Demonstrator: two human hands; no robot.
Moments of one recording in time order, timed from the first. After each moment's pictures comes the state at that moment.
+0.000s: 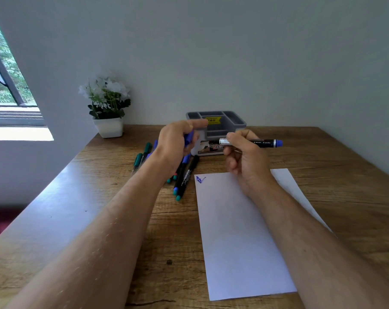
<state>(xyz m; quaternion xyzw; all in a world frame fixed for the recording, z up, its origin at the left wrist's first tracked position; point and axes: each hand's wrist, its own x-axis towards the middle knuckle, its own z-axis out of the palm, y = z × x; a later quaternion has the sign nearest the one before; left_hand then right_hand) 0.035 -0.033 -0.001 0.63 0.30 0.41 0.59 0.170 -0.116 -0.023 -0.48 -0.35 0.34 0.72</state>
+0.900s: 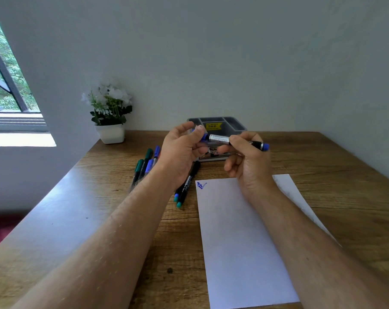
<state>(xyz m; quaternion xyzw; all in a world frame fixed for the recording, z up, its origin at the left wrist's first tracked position) 0.046 -0.039 -0.002 0.44 0.28 0.49 0.70 0.169 -0.114 -0.020 -0.46 -0.35 0.32 0.75</state>
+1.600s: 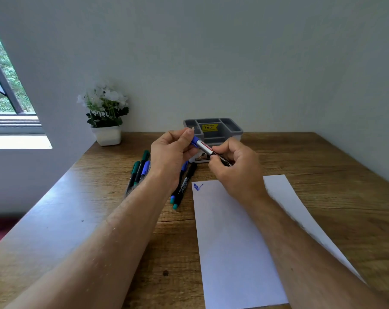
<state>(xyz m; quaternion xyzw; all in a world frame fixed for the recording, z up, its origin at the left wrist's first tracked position) 0.045 -0.036 -0.013 0.43 0.32 0.54 0.65 0.169 -0.114 -0.039 -0.60 -0.56 0.04 0.57</state>
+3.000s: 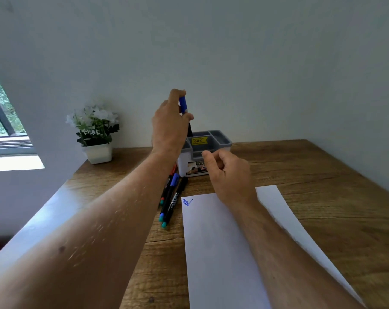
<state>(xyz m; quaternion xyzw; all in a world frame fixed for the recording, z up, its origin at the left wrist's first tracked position) 0.099 0.040 0.035 0.74 0.38 0.53 0.14 0.185 -0.098 -0.039 -0.66 -0.54 -0.03 0.52</state>
